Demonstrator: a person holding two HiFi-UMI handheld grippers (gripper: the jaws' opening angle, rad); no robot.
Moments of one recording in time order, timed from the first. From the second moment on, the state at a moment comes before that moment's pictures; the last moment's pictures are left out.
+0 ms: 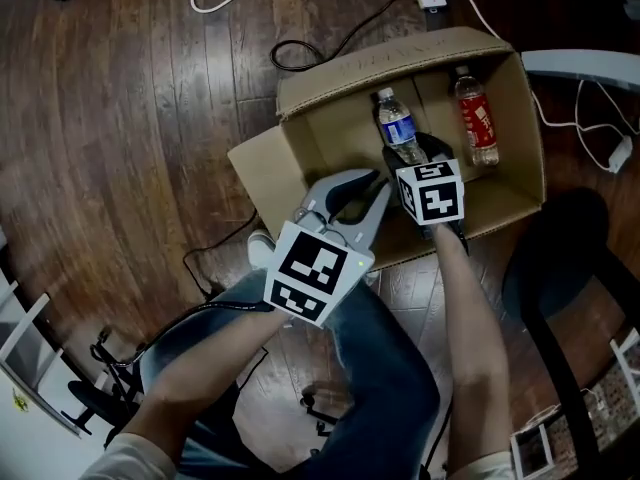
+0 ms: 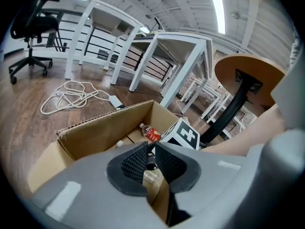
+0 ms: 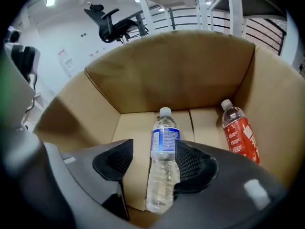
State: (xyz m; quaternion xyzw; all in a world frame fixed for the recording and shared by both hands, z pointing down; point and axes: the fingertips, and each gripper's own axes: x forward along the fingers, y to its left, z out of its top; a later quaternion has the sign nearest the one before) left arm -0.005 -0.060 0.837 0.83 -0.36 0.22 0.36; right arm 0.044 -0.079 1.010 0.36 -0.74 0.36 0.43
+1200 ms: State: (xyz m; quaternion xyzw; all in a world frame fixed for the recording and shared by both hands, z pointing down) left arm 0.005 -0.091 0.872 0.84 -0.37 0.23 0.33; right arm 0.031 -0.085 1.091 0.30 -0.69 0.42 0.51
